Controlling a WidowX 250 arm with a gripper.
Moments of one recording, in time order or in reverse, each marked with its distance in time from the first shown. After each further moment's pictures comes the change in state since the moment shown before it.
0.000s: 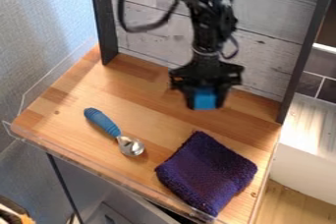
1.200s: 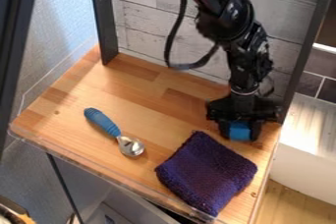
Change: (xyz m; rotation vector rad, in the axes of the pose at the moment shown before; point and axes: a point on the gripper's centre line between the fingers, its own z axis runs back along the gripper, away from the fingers) arm -0.022 -0.044 -0.050 -0.090 0.028 -0.182
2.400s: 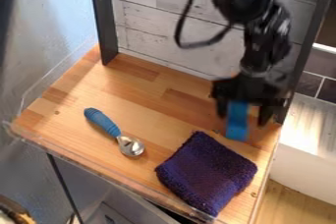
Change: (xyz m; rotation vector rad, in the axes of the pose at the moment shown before) arm 0.010 -0.011 0.045 0.096 -0.046 -0.133
